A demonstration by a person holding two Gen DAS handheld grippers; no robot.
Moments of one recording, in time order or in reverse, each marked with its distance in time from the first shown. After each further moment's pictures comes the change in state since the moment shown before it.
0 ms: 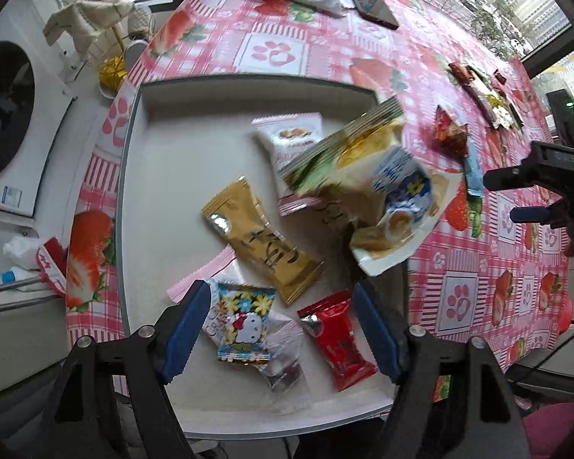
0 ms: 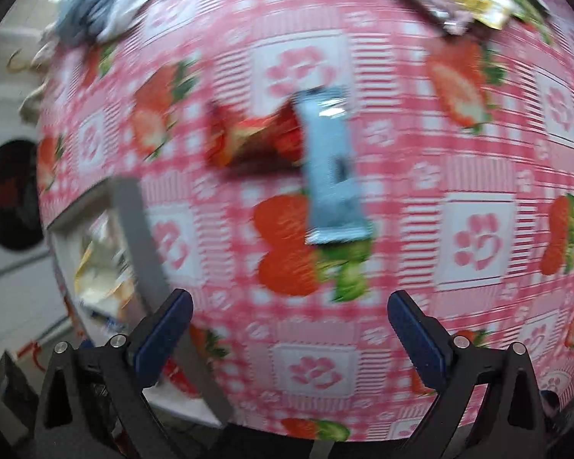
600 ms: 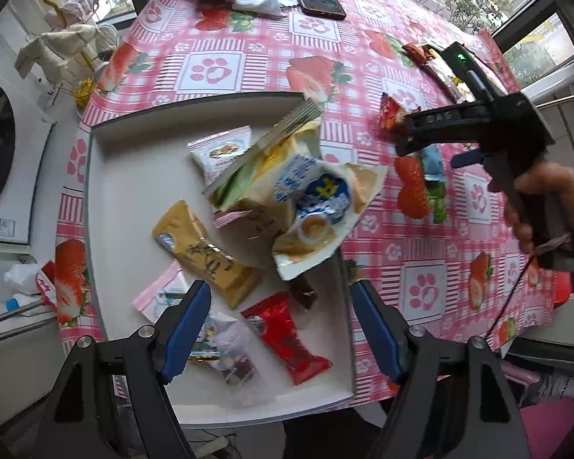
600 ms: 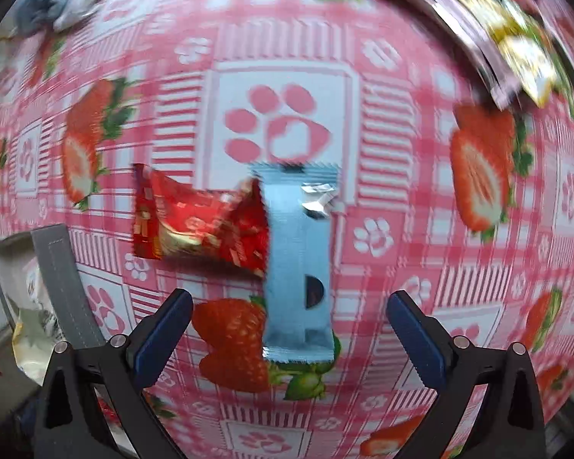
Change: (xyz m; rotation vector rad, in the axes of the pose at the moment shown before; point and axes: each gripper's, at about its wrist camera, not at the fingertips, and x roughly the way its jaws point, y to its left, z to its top) left arm -0.014 -0.049 0.009 0.088 0.031 -0.024; right arm 0.040 0.019 0.076 -0.148 -0.022 -0.166
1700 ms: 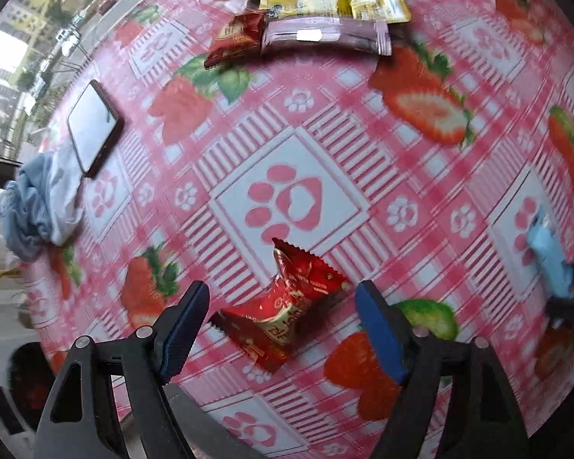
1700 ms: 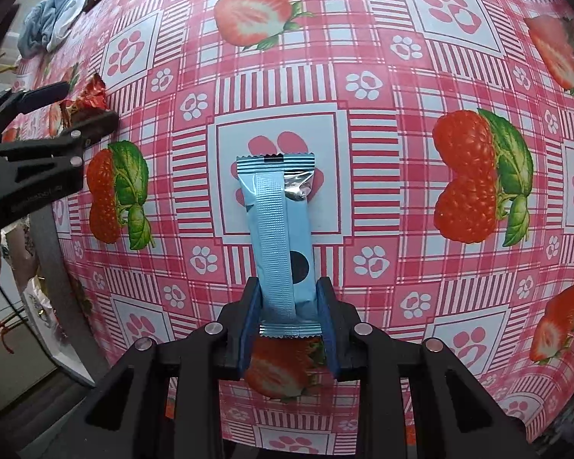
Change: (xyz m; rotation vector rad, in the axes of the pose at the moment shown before) left arm 0.133 -0.195 0.146 0.699 0.024 0.270; right arm 0.005 -0.180 -0.133 0.126 -0.004 0.132
